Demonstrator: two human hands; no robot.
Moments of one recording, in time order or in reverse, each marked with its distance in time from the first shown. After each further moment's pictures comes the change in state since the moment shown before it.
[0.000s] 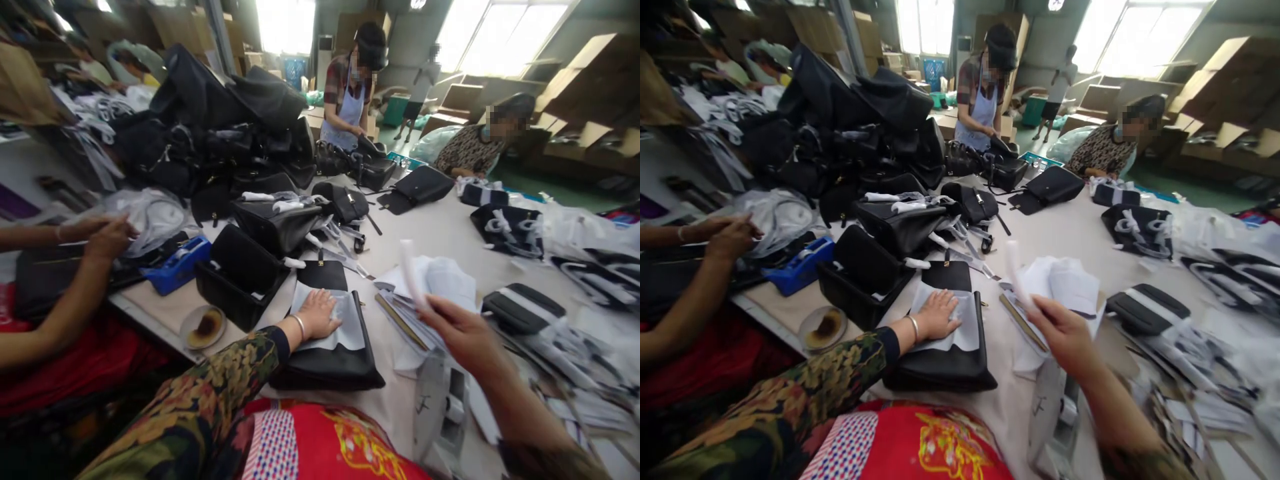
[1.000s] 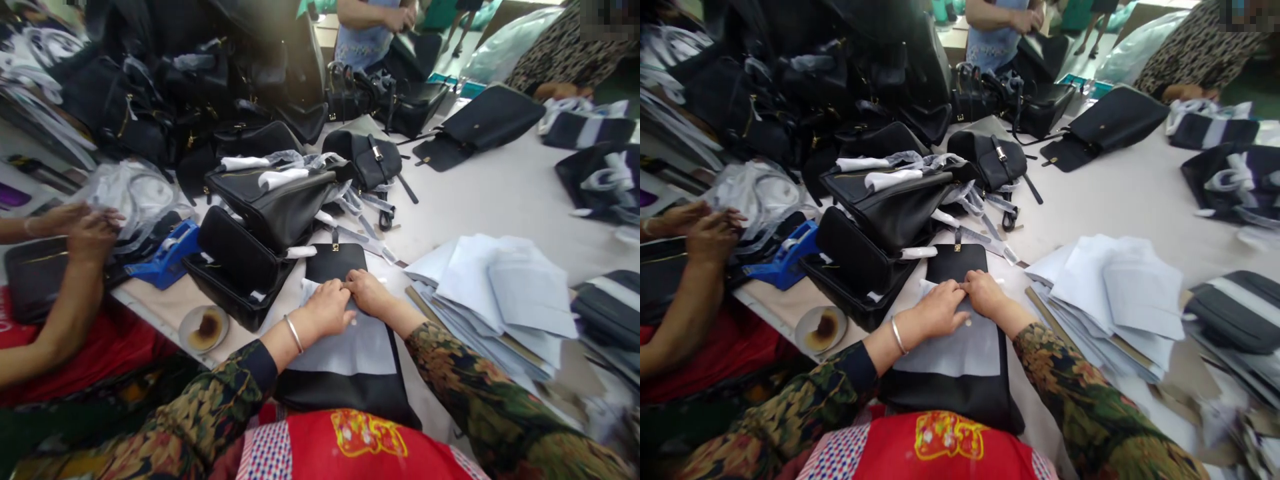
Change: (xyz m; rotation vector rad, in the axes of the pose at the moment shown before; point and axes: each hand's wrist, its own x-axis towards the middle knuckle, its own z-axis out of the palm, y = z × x) left_hand 0.023 -0.018 -0.049 -0.124 -0.009 -0.020; right_hand 0.117 0.068 0.224 -0.364 -0.707 -0.370
